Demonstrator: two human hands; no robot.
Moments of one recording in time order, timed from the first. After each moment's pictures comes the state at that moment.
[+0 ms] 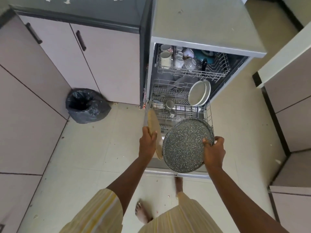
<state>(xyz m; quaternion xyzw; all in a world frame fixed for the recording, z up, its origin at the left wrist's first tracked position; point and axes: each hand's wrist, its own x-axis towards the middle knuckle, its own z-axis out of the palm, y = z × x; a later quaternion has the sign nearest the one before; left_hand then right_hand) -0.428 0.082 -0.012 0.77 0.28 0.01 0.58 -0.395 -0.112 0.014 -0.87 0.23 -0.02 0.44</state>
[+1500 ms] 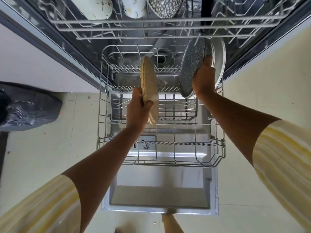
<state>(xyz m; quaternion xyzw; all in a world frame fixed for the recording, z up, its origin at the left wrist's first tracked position) 0.005 -0.017 -0.281 0.82 0.27 -0.01 0.51 0.140 -0.168 -0.301 -0.95 0.02 0.02 0.32</state>
